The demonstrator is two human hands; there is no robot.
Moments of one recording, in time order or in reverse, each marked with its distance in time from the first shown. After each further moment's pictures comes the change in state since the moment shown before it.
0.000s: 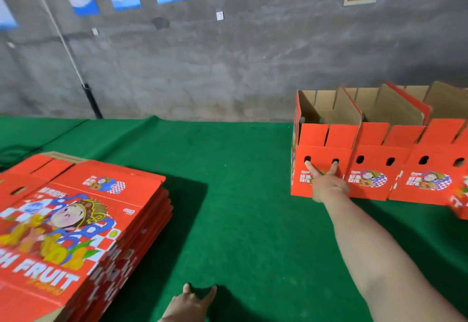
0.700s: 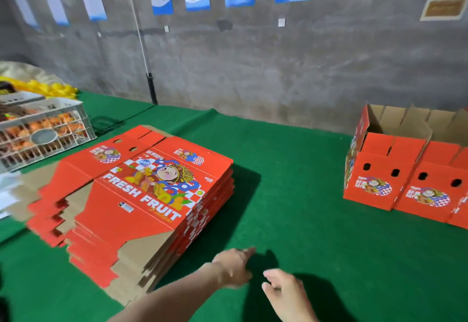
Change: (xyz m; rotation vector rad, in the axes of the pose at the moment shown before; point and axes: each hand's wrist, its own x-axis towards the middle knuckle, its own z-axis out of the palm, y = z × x) left_hand -0.076 -0.028 -0.015 -0.244 0.198 0.040; right_hand -0.304 -0.071 0.141 0.535 -0.278 -0.494
